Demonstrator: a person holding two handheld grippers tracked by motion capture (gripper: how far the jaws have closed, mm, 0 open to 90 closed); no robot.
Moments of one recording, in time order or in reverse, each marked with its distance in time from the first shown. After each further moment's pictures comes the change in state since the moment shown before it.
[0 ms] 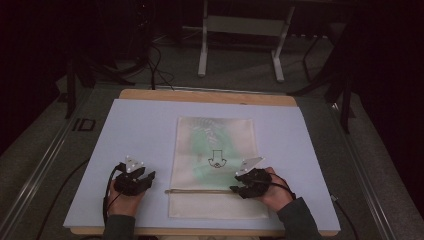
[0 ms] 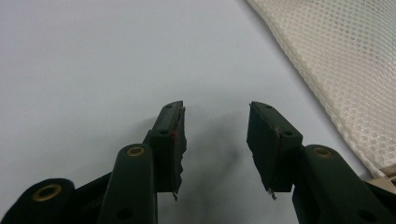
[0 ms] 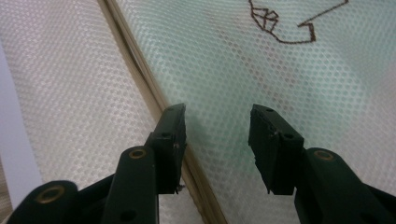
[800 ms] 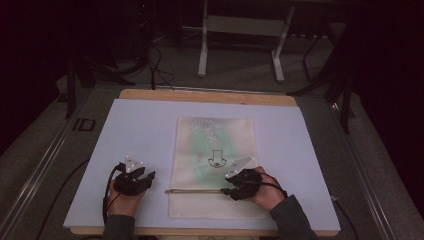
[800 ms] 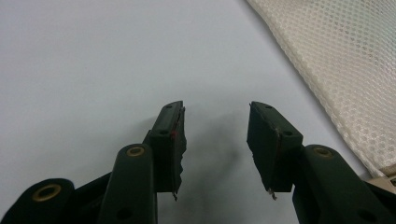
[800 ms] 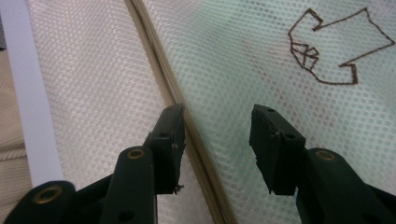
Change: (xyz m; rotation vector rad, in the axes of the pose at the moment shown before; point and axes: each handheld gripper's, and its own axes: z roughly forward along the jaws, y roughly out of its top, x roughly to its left) left arm 0.001 0.000 0.000 -0.001 -0.004 -0.003; right arm 0.013 0.020 0.010 -0.001 0.053 -0.070
